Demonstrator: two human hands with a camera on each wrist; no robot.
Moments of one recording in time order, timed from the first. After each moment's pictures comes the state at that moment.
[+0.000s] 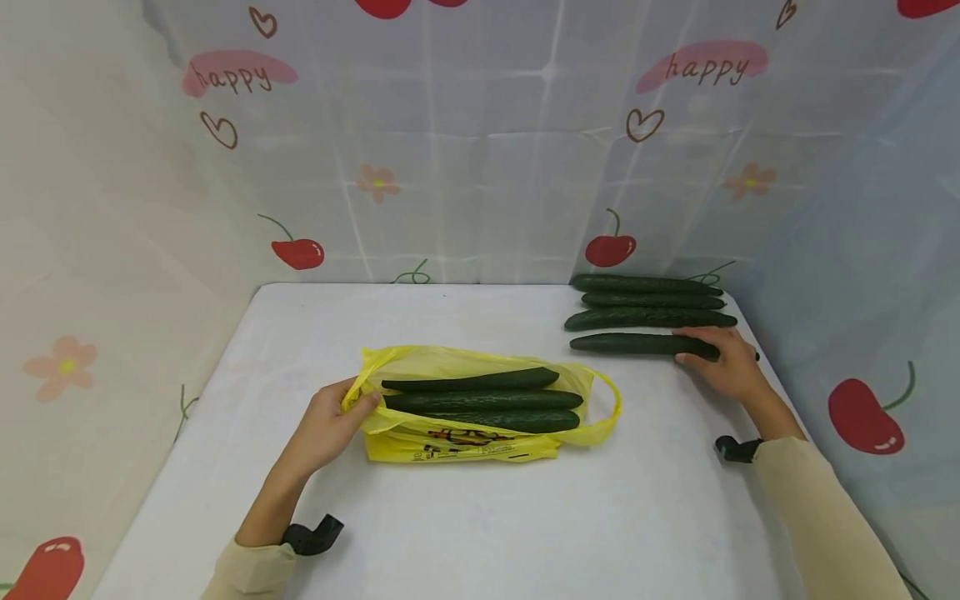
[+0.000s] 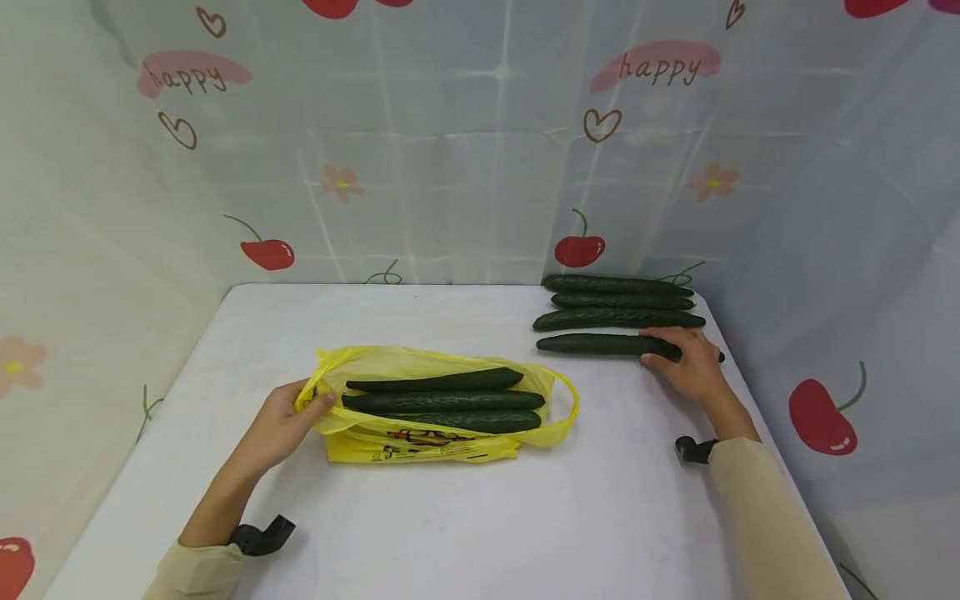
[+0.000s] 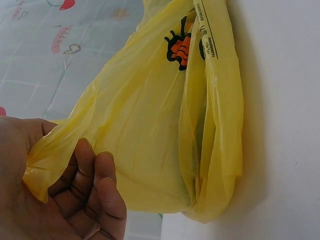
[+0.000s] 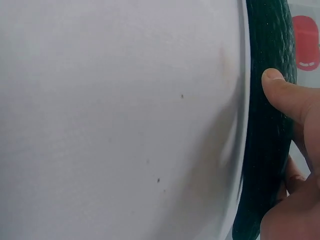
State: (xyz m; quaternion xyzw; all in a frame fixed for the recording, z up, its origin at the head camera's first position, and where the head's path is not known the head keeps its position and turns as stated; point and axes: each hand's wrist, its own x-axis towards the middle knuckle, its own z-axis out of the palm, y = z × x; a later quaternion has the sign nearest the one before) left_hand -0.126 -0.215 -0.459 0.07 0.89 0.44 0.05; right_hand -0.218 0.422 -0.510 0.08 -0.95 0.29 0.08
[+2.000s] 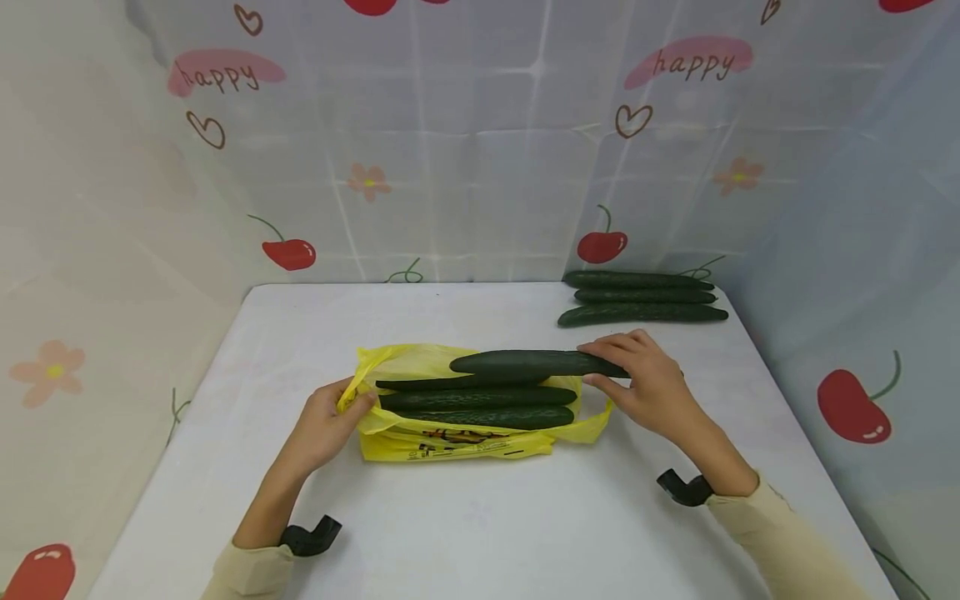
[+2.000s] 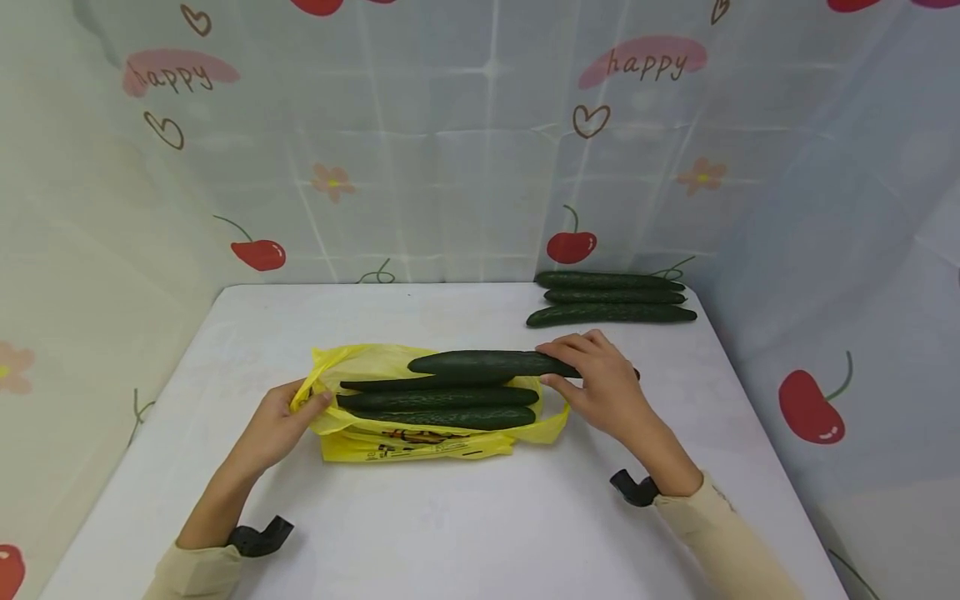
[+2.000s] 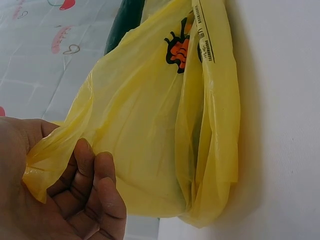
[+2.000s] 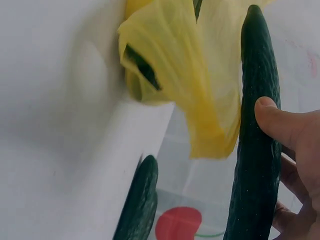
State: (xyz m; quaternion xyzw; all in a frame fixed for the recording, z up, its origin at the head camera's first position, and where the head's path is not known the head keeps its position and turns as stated) left_hand -0.126 -0.211 -0.459 0.06 0.89 0.45 0.06; right_hand -0.147 0.267 -0.439 0.25 -0.93 0.20 0.18
